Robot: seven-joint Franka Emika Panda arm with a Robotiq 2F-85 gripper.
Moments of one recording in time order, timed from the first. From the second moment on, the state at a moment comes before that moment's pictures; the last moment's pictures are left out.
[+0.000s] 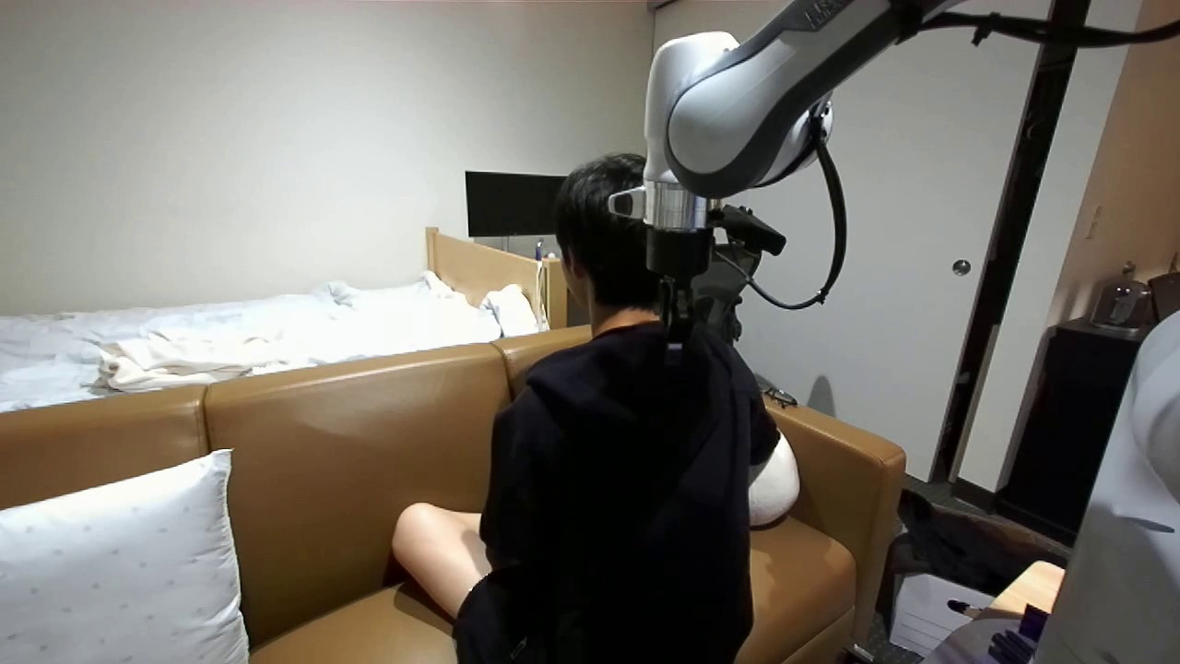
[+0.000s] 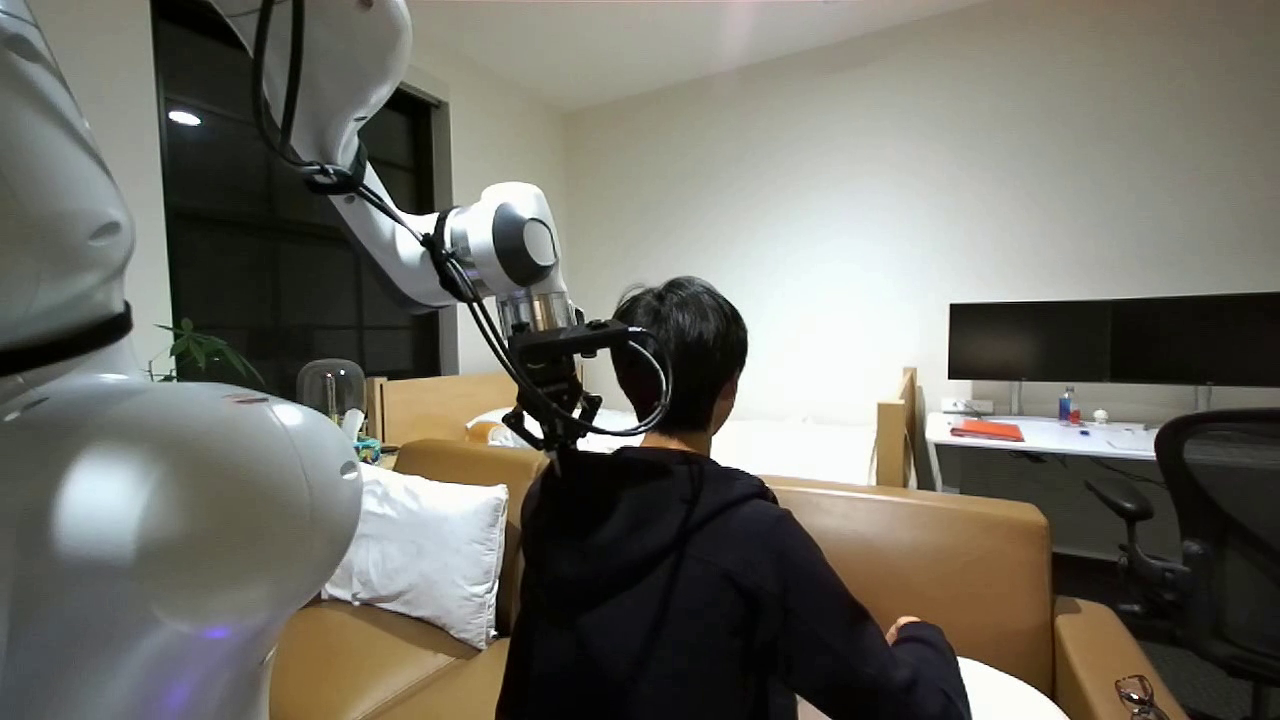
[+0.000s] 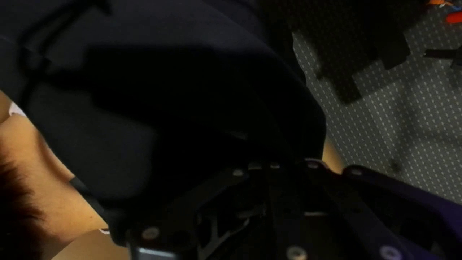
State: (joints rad) arm 0.18 -0.35 0.01 -2.55 -0.16 2.29 -0.69
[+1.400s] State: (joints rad) arm 0.17 -0.50 0.00 -2.45 -0.23 2.12 -0.64
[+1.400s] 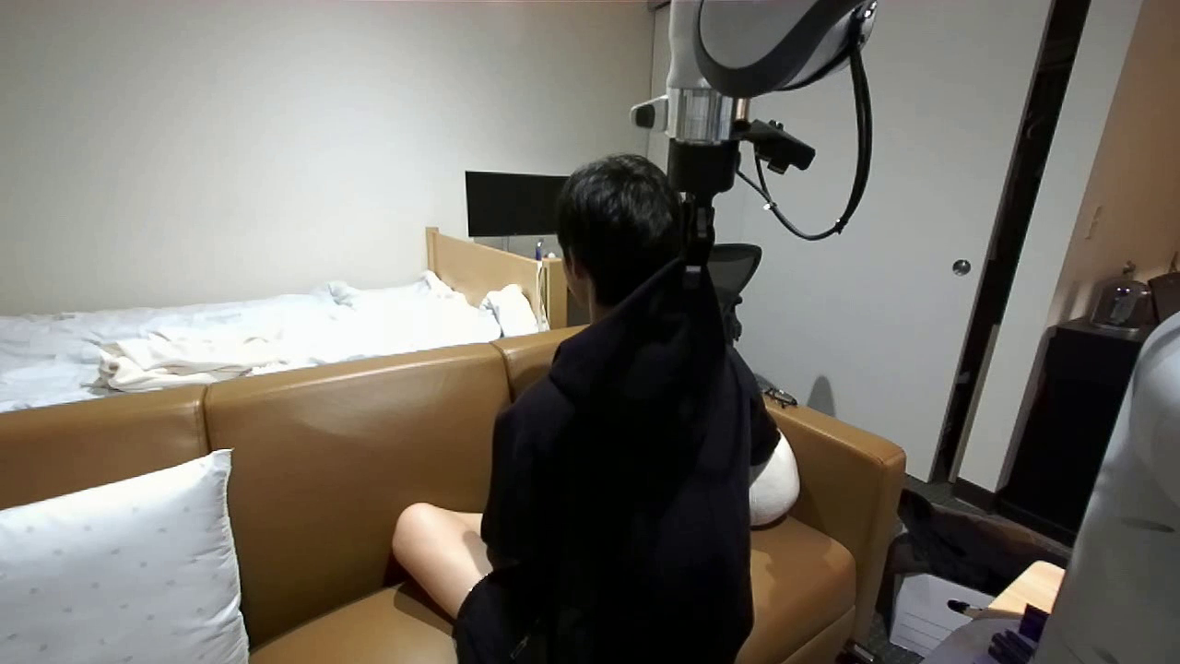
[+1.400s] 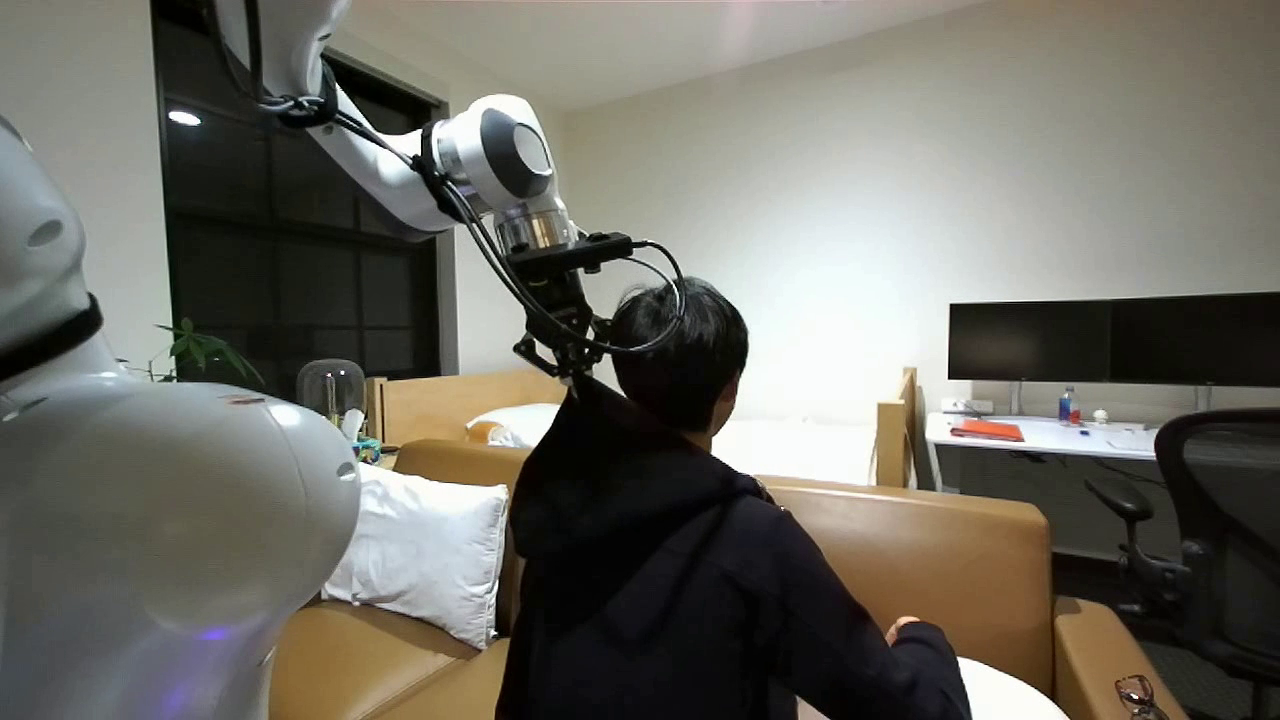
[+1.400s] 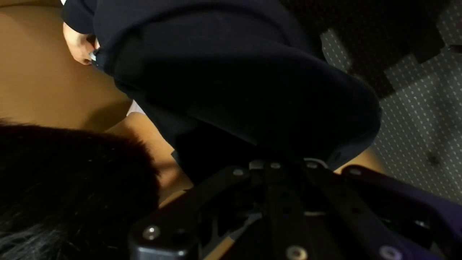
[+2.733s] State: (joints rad) arm 0.16 -0.37 -0.04 -2.09 -0.23 1.95 -0.68
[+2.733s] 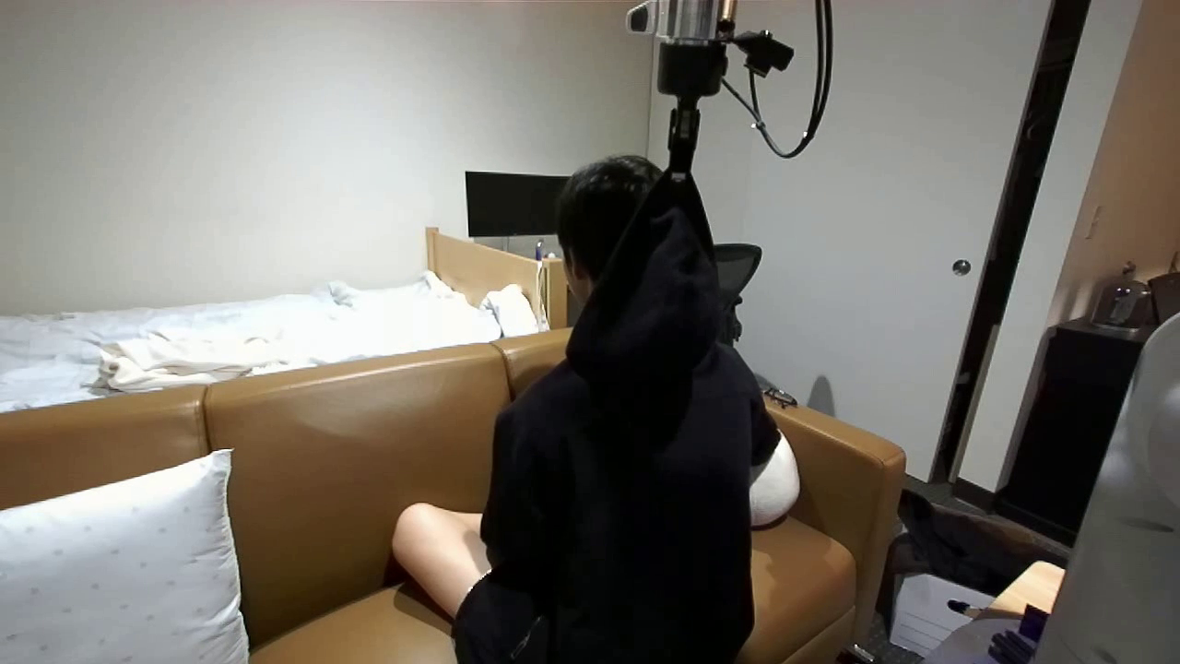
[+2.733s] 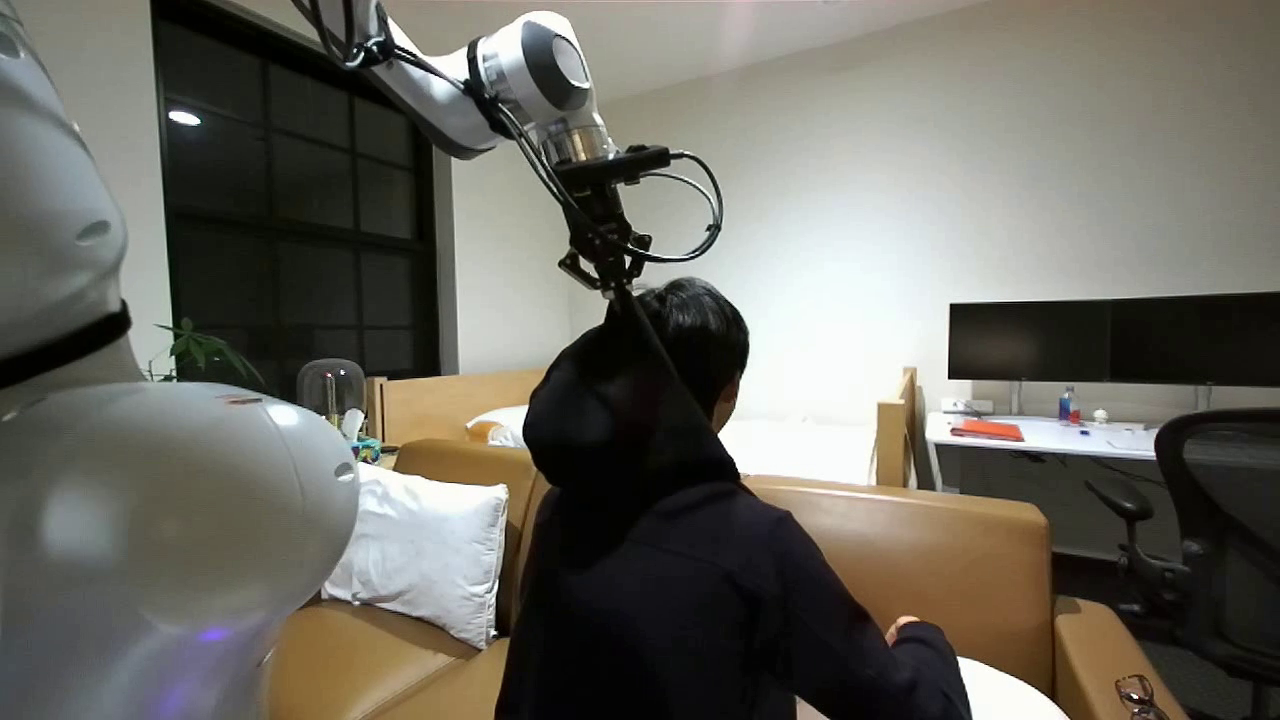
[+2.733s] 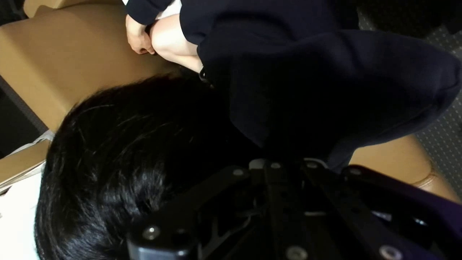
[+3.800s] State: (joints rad) arm 0.14 -0.32 -0.03 -2.08 -0.16 1.95 -0.68
